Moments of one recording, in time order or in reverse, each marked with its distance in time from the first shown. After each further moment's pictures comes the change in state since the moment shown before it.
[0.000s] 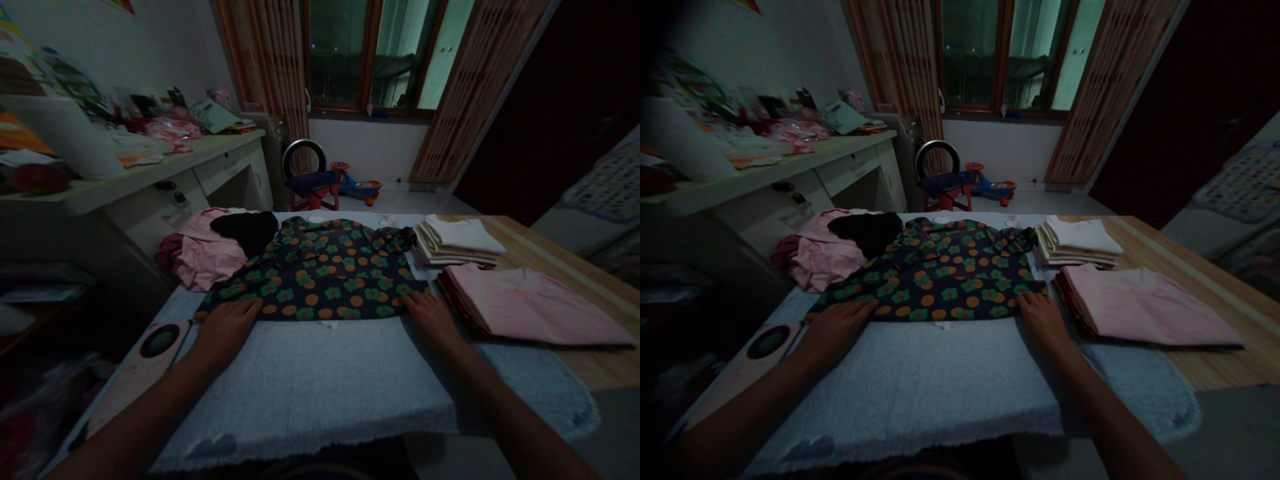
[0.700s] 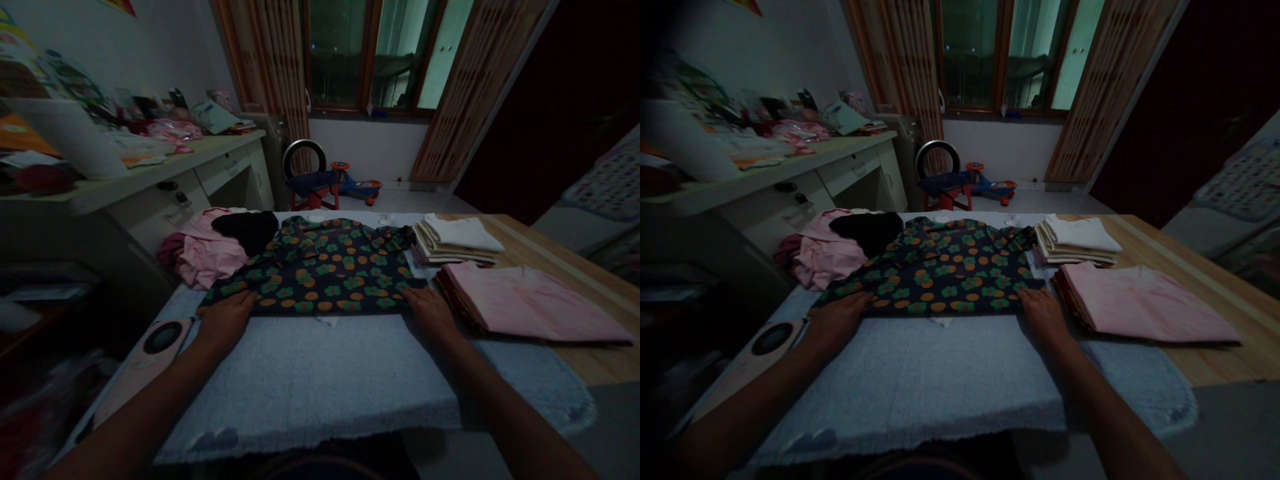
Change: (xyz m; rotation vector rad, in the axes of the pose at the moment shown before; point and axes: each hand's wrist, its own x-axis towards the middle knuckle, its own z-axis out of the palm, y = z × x) left_hand 0.008 -0.005 0.001 -0.002 -0.030 -0.170; right_hand 0.004 0.012 0.015 0.074 0.172 -0.041
